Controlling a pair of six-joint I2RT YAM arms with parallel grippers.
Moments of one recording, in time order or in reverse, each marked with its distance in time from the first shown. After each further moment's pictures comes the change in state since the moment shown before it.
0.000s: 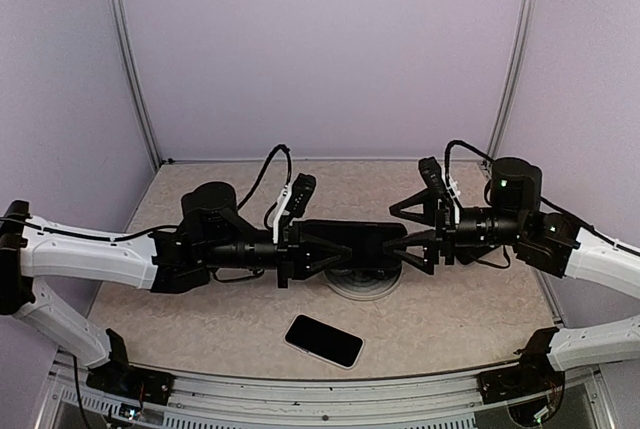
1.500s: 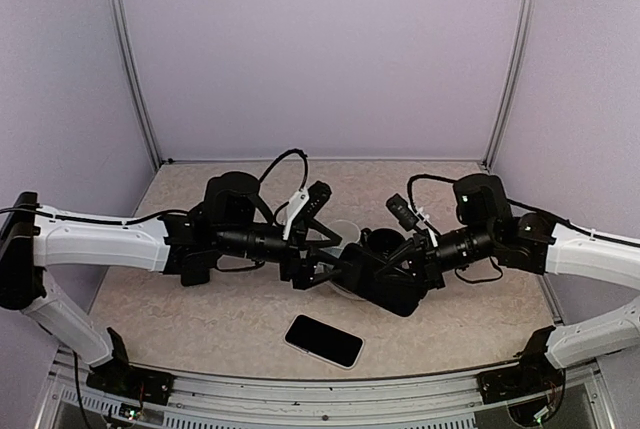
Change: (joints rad) left arm 0.069 0.091 0.134 -0.319 0.056 0.155; right arm 0.042 0.151 0.035 -0.209 -0.112 0.085
